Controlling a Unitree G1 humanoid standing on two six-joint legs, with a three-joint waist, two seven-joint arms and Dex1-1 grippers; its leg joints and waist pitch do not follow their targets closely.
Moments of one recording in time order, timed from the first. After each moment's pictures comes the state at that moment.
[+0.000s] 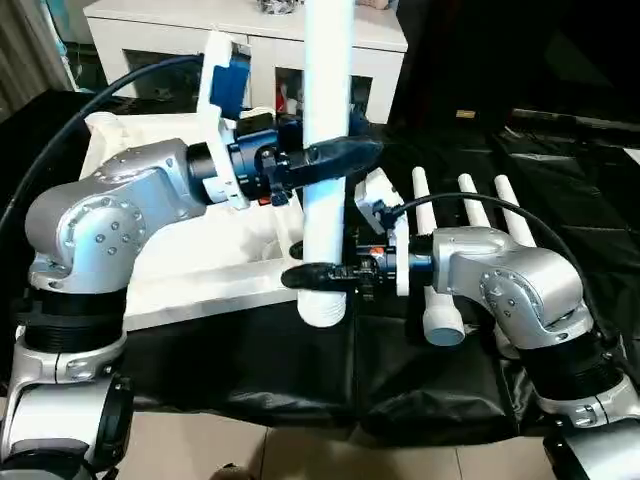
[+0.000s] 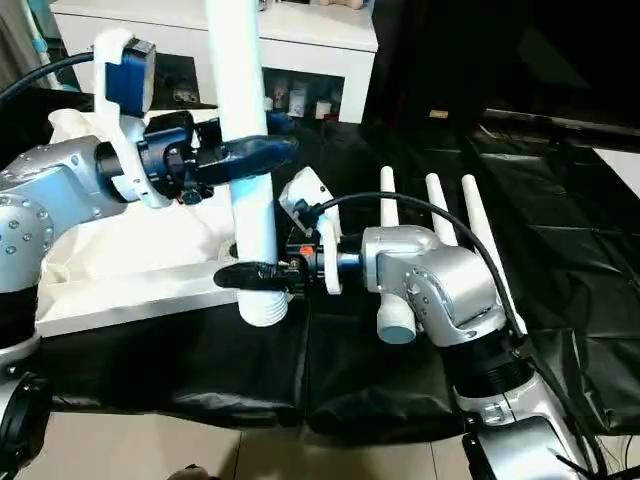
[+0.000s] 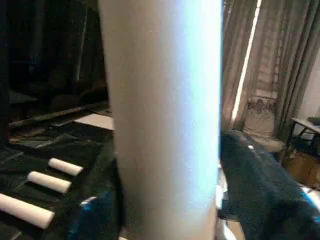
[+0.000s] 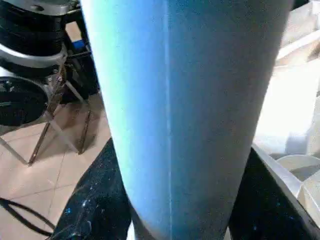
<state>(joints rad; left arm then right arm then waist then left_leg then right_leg) -0.77 0.43 0.07 -0.11 -0.85 0.87 -0.87 -0.63 -0.34 0.24 -0.07 0.55 0.85 0.93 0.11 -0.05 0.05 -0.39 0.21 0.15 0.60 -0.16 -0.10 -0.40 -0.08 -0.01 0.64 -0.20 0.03</state>
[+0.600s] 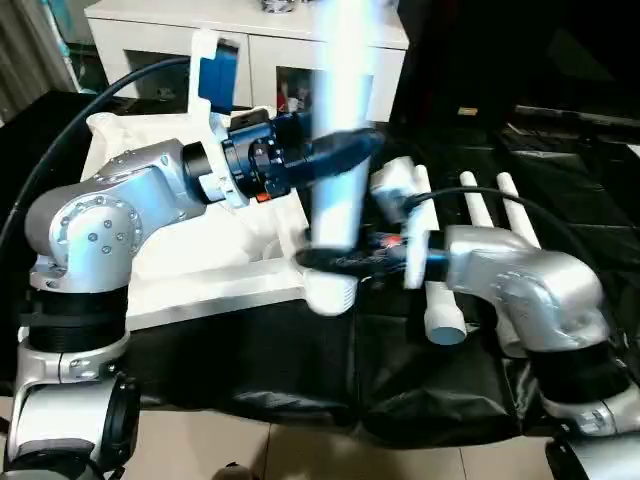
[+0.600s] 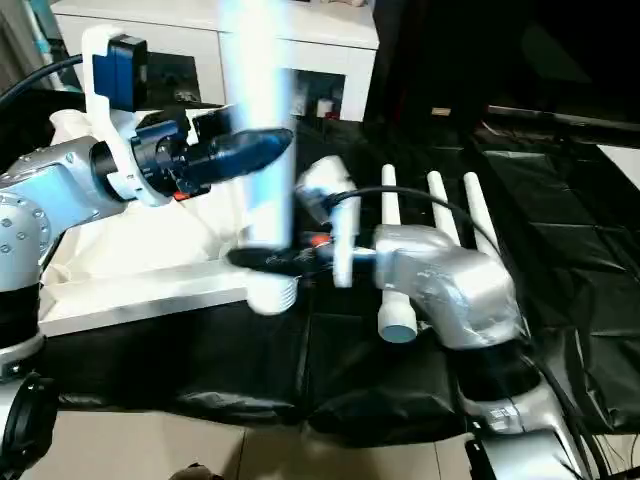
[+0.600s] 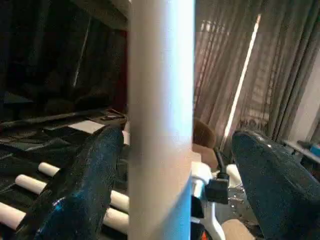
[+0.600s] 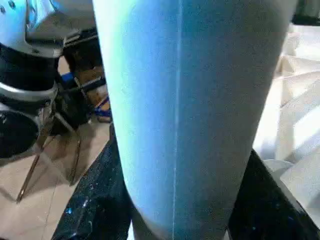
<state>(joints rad) -0.77 0.38 0.13 -0.06 -0.90 0.89 -0.83 -0.58 -0.33 0.12 -0.10 0.61 0.85 0.88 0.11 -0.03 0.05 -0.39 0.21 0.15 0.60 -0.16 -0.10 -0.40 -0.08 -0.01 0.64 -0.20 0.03</state>
